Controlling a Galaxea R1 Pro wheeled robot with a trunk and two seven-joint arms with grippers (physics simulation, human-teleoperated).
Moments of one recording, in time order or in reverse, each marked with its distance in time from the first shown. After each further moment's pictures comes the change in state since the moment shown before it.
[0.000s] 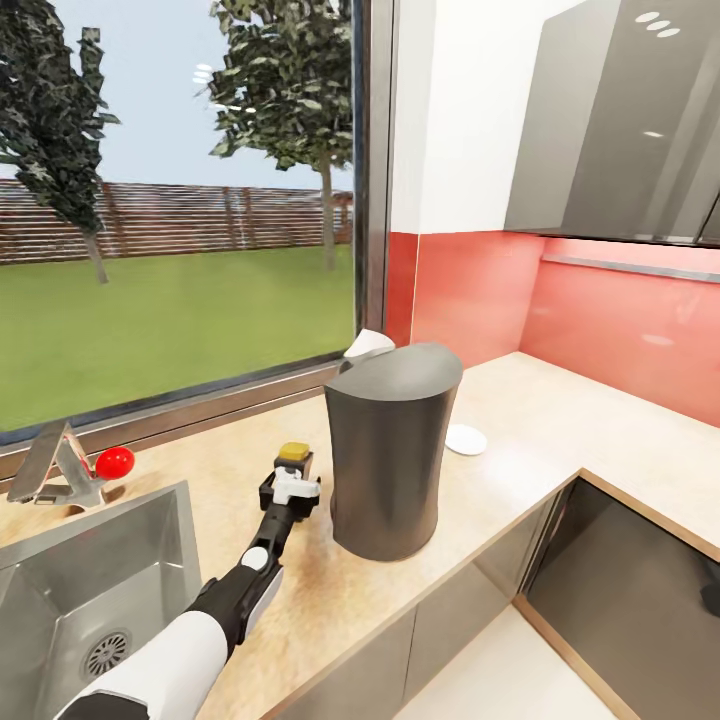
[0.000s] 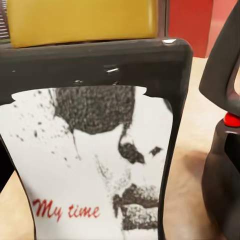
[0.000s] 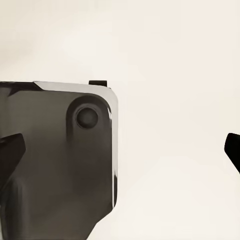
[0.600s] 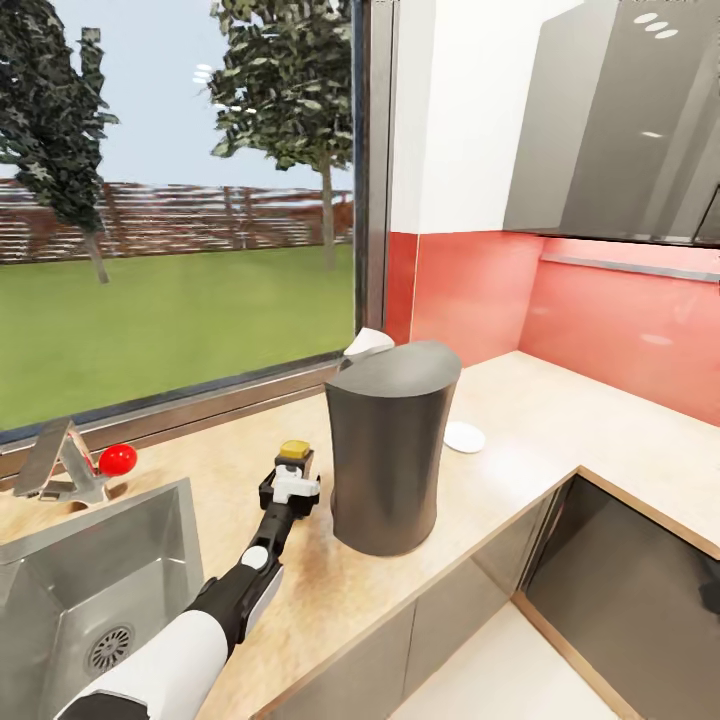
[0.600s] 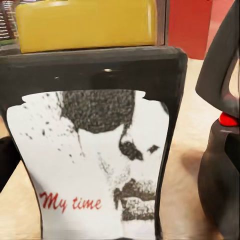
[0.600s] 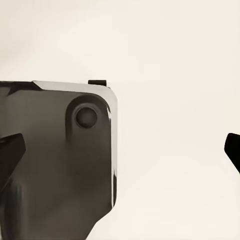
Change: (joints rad) left arm 0.000 0.000 0.000 -0.006 0.005 -0.001 0.000; right arm 0.000 -0.002 0.000 0.001 0.000 0.000 0.000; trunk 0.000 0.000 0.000
